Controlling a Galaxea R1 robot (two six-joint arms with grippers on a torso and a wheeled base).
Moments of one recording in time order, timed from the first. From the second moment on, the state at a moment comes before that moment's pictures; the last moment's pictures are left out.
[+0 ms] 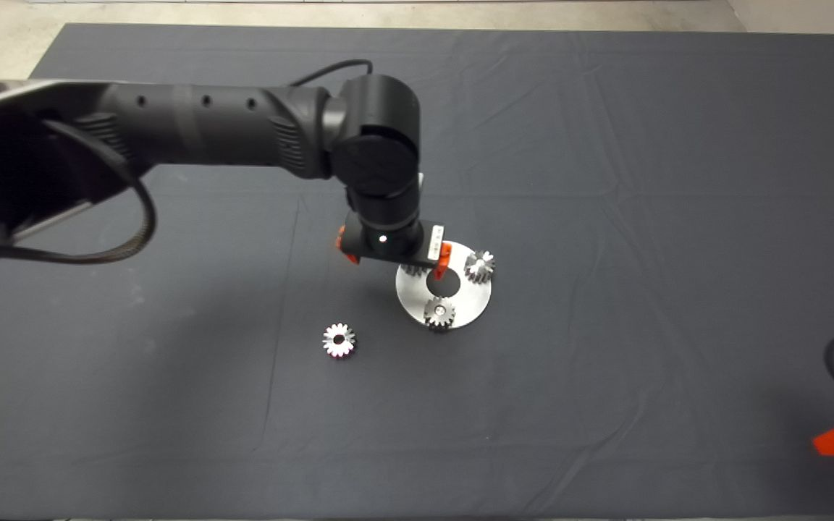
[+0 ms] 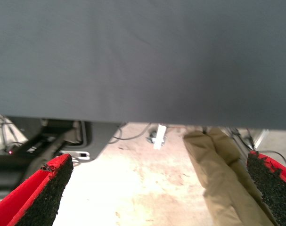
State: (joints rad) left arm -0.42 2.85 -1.24 0.38 1.52 -1.39; right arm 0.46 1.55 -0.40 -0.10 -1.53 1.13
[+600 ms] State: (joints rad) left arm -0.37 2.92 -1.39 0.43 1.47 -1.32; right arm 0.46 1.46 -0.48 -0.10 -1.53 0.99
